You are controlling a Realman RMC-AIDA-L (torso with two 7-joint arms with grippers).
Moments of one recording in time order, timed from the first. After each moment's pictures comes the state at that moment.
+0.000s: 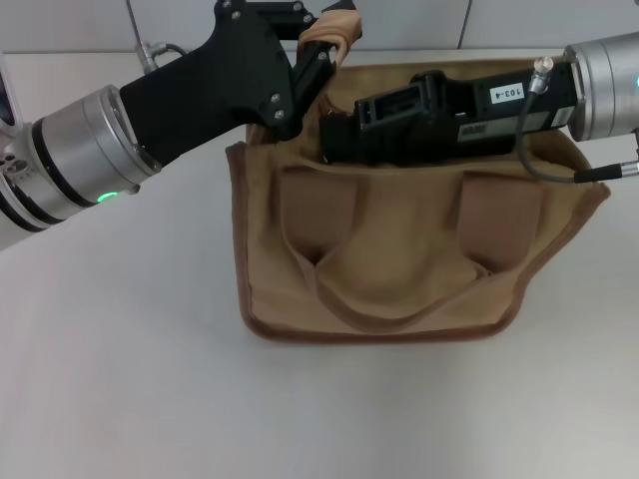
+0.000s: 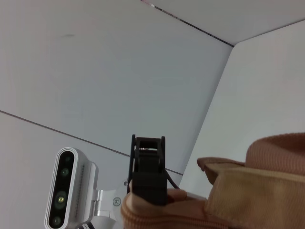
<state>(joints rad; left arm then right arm) -0.76 -2.08 0.52 0.22 1.65 1.75 -0.64 0.81 2.02 -0.88 -0.67 -1.85 -1.69 2.51</state>
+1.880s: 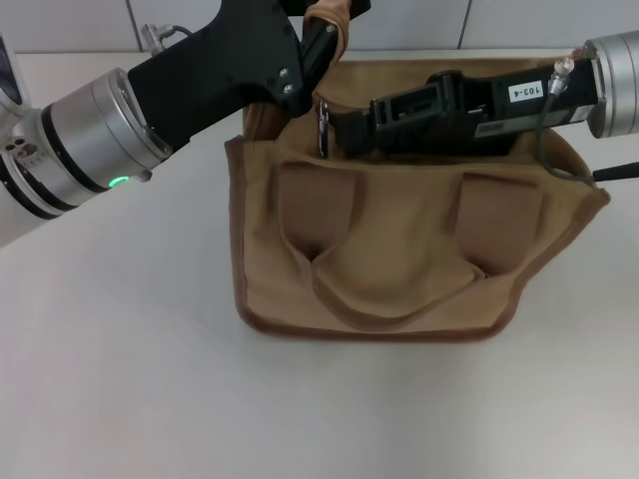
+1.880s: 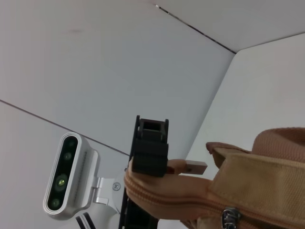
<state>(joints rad) -0.78 -2.08 0.50 0.18 1.62 1.74 -0.64 0.77 2.03 -0.89 -0.77 -1.85 -1.71 2.51</state>
